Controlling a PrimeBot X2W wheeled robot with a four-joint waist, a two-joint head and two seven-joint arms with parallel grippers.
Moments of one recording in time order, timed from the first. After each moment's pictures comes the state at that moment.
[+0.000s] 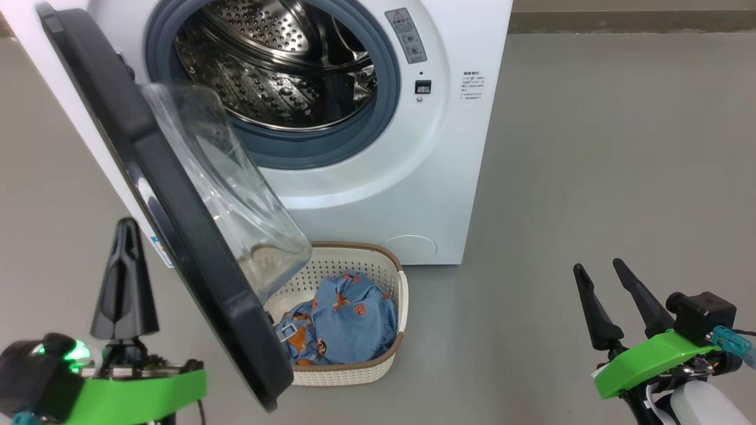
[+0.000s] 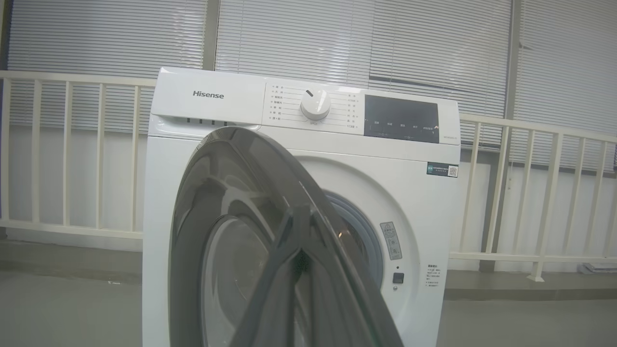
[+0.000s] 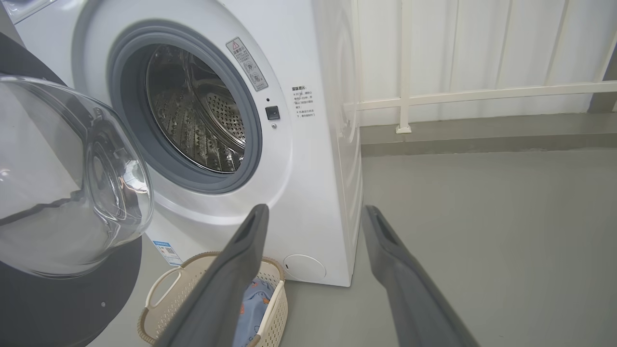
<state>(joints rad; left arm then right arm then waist) -0.12 0.14 -0.06 -0.10 -0.36 -0.02 -0.25 -0.17 -0.25 0.21 0.37 0.50 0.13 -0.25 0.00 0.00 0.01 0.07</state>
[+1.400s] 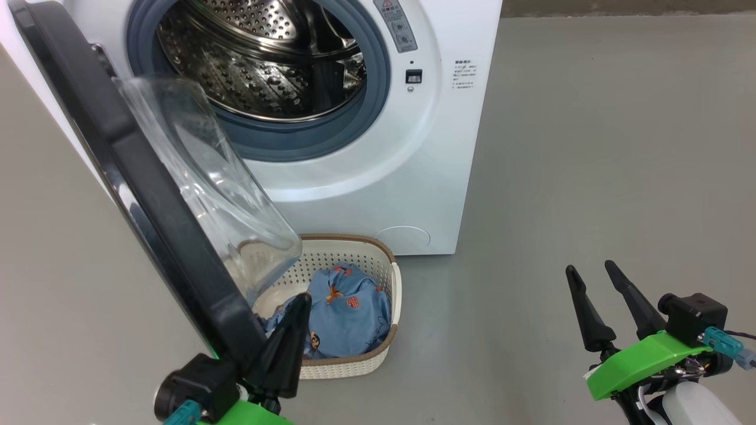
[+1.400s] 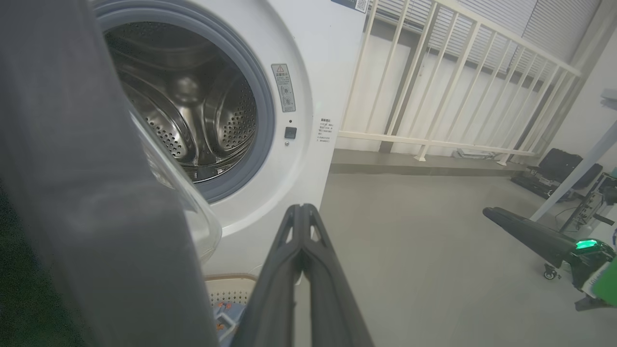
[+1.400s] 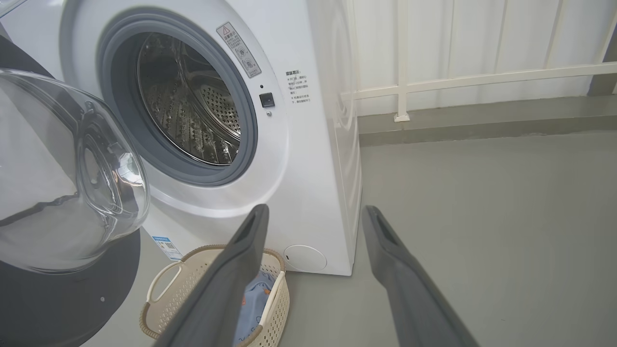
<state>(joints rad) -0.05 0.11 -0.36 -0.03 -0.38 -0.07 -0.07 -0.18 -0.24 0.22 0.38 0.50 0.13 -0.25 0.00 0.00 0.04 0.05</state>
